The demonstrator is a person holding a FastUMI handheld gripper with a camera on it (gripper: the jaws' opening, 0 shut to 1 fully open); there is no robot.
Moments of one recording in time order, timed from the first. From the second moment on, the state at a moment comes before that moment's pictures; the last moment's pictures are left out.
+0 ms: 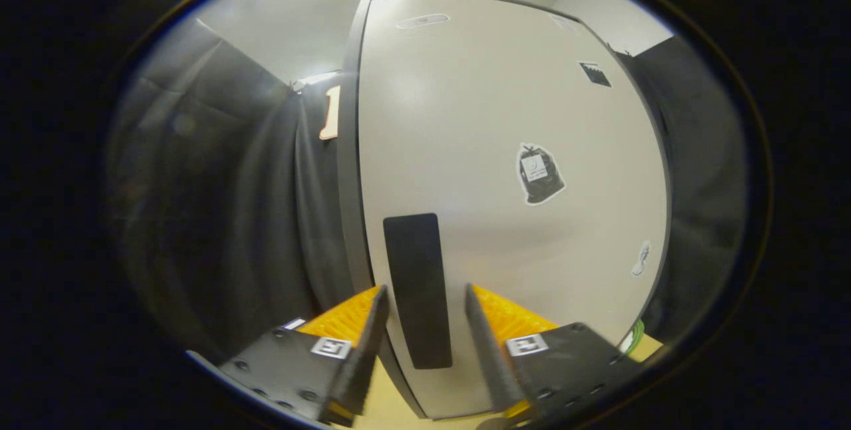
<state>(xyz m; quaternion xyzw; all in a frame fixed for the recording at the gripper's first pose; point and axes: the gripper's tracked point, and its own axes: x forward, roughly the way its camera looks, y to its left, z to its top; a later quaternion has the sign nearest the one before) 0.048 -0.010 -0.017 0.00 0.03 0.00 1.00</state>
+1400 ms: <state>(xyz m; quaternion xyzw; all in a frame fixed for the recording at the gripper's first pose) -0.017 -0.031 -0.002 0.02 0.02 -0.03 1.00</state>
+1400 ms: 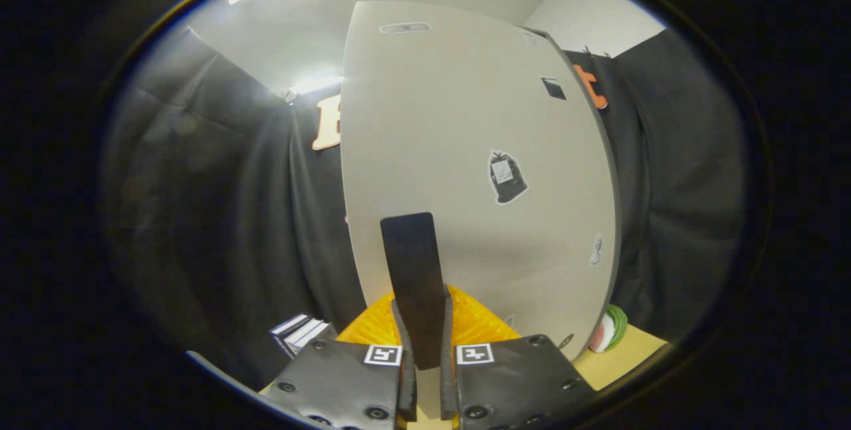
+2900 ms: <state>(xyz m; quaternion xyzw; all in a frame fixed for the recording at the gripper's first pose) -0.135 -0.136 0.024 0.03 0.03 -0.10 0.99</state>
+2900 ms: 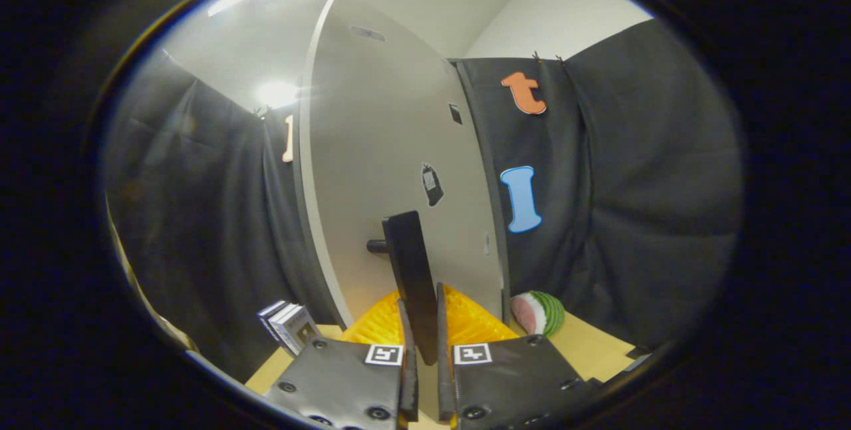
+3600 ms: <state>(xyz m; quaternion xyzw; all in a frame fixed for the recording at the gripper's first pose) -0.179 -0.245 0.039 0.05 0.02 -0.17 0.98</state>
